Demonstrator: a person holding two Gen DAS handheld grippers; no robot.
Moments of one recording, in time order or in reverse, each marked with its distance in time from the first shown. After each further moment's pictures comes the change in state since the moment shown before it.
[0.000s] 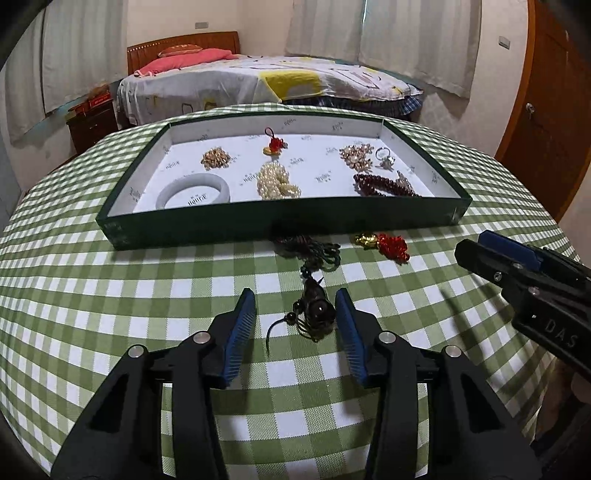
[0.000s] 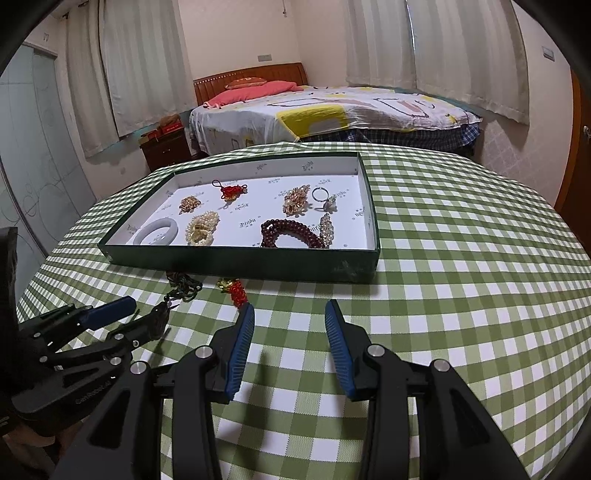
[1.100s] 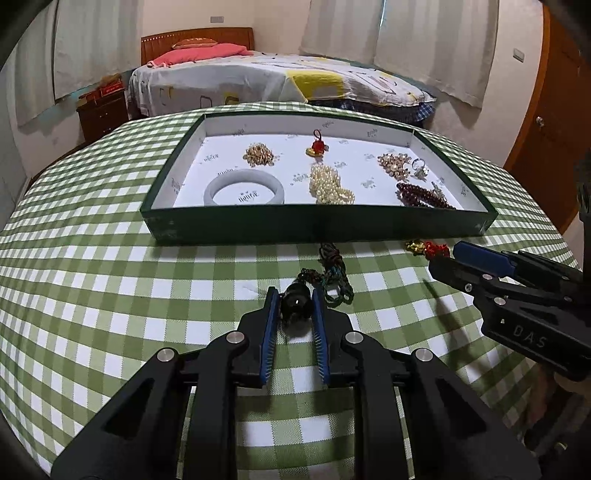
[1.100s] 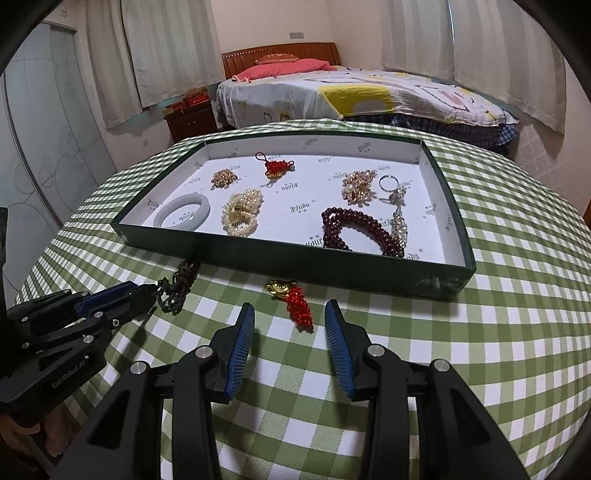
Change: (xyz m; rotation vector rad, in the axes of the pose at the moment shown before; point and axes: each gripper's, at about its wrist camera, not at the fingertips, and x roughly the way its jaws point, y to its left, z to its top) left arm -0.006 0.045 0.002 -0.050 0.004 0.011; right arm 0.035 0.037 0.008 -0.079 0.098 0.082
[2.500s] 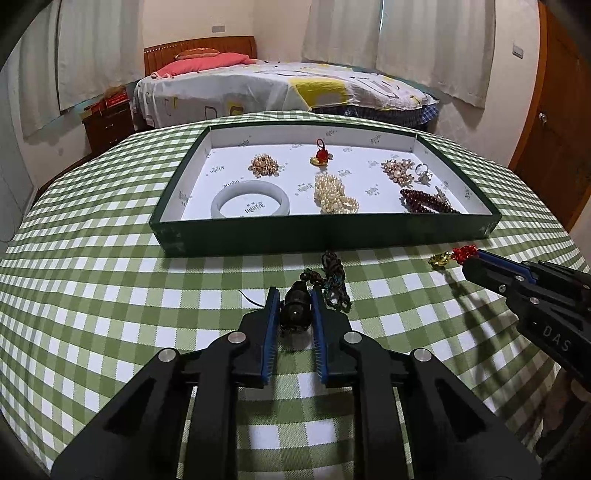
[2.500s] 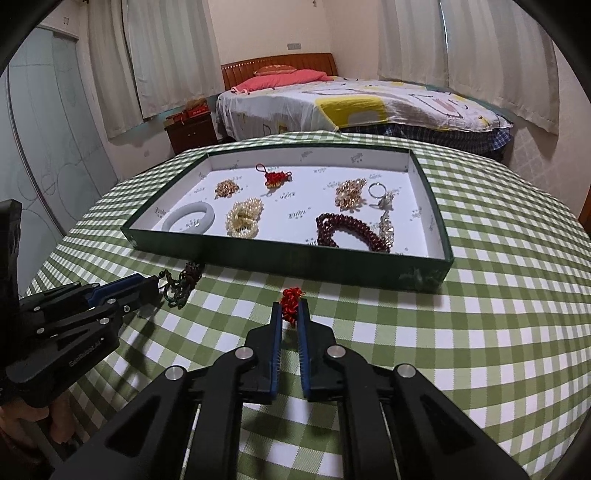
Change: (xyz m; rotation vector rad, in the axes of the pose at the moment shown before) left arm -0.008 -0.001 0.003 0.024 -0.041 0.038; right arm -0.023 -0.002 -0.007 0.009 -0.055 -0.003
